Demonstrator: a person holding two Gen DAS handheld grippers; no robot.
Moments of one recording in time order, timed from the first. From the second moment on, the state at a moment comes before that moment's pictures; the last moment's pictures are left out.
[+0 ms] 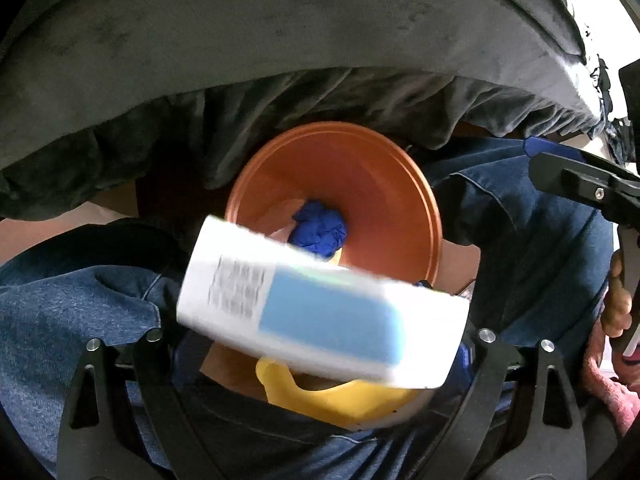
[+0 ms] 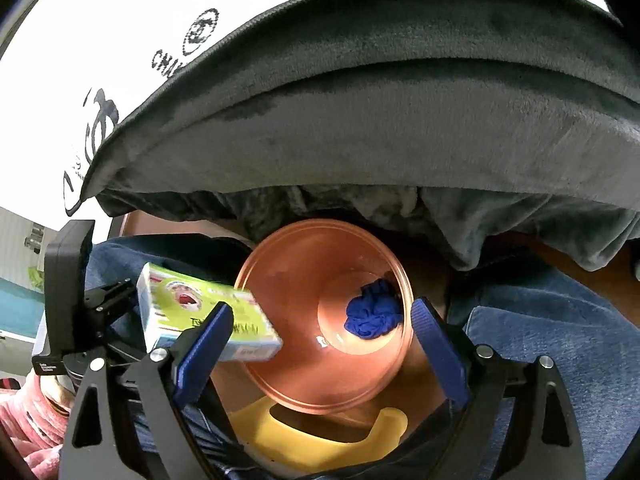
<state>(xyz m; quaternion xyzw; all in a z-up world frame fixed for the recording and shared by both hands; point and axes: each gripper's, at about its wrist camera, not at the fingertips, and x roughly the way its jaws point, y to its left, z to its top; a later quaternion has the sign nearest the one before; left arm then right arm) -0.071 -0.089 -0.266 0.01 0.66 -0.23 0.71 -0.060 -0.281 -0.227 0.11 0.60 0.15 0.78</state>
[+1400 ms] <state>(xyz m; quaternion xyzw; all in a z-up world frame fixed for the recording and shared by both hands) 0.097 -0.058 -0.065 -0.01 0.41 -0.12 0.90 0.015 -0.292 -0.056 0.11 0.37 0.15 0.91</state>
